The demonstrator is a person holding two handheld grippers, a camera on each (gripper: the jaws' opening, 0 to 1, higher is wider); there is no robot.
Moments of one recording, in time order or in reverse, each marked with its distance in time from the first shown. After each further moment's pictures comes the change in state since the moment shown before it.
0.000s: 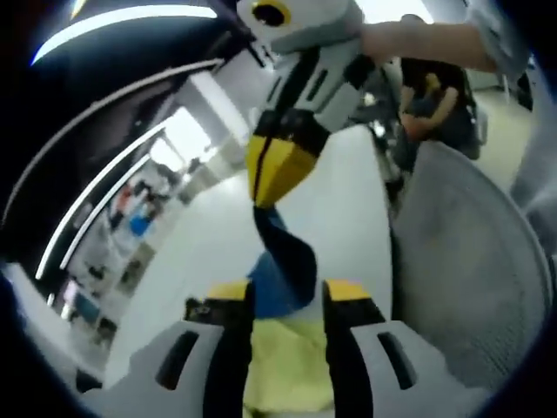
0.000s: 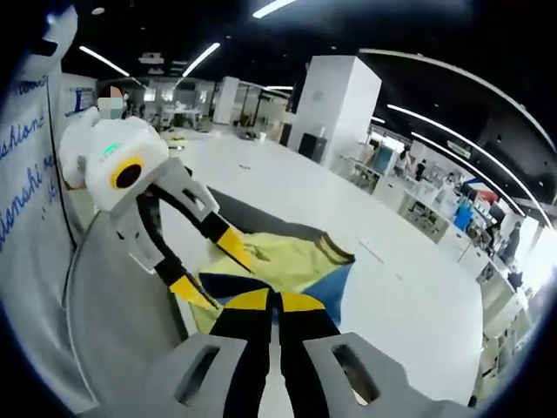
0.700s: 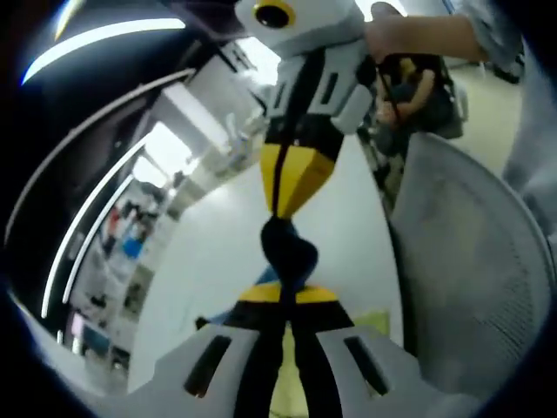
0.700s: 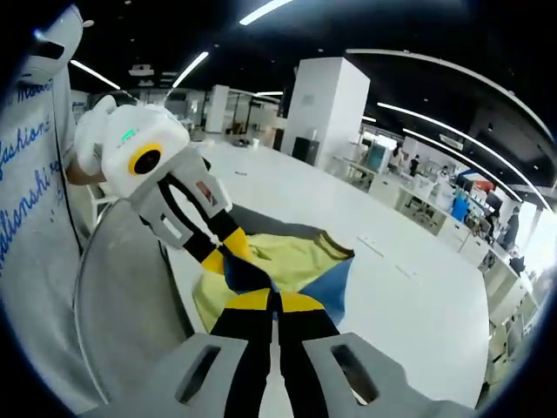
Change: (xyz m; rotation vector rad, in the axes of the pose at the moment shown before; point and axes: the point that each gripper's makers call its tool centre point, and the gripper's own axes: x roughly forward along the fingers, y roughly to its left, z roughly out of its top) left arm -0.001 0.007 0.013 0.136 0.002 -0.083; right arm -0.011 0.004 -0.010 0.057 -0.026 -0.013
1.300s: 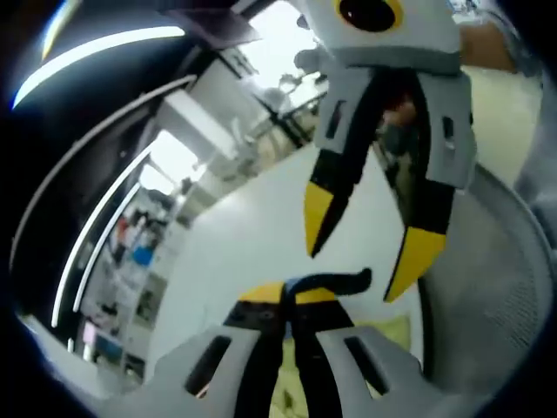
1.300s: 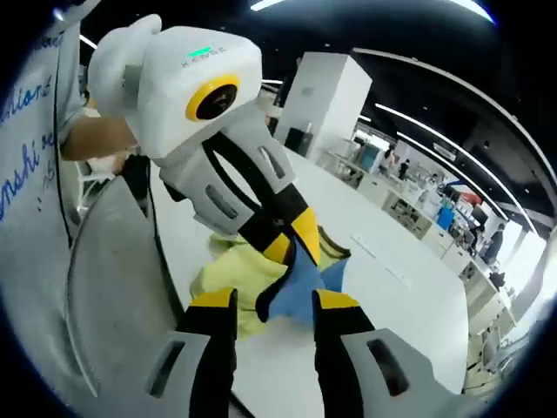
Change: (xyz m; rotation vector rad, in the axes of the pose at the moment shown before) left arm 0.002 0.027 0.021 0.028 -0.010 0.050; right arm 0.022 0.032 0.006 -0.084 0.068 -0.128
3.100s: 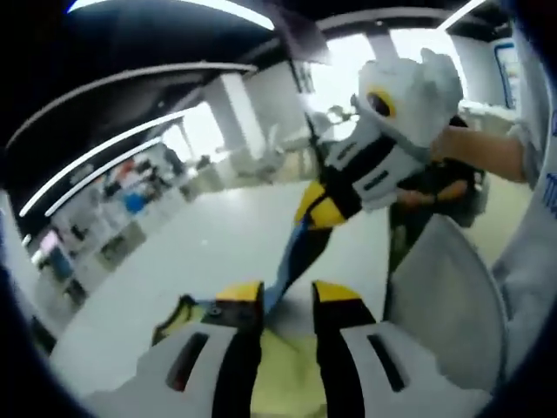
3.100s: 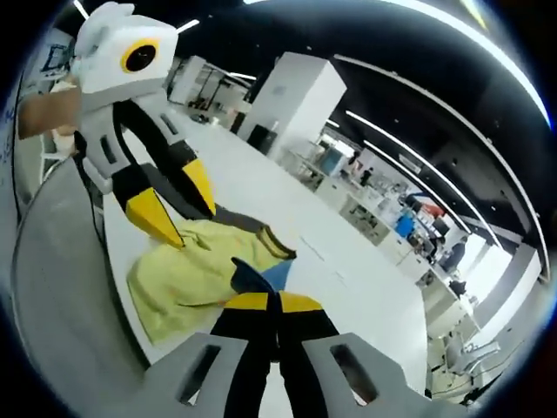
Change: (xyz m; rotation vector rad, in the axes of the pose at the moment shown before) left arm -0.040 0.012 -0.024 -0.486 -0.106 0.049; right arm 0.001 -0.082 -0.014 -0.063 0.013 -0.173
